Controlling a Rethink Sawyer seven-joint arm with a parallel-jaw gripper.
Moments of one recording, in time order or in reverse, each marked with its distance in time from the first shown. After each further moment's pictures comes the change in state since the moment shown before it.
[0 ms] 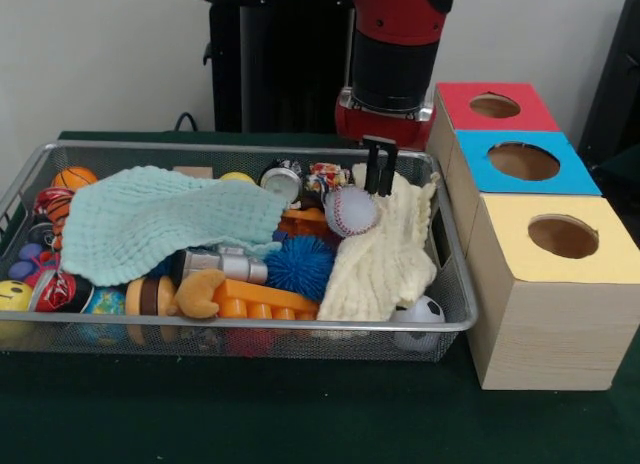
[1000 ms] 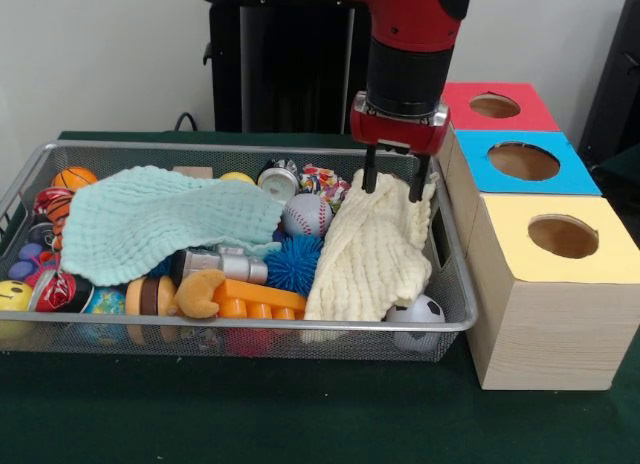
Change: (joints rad) arm 0.020 0.019 -0.003 0.000 0.037 0.000 0.000
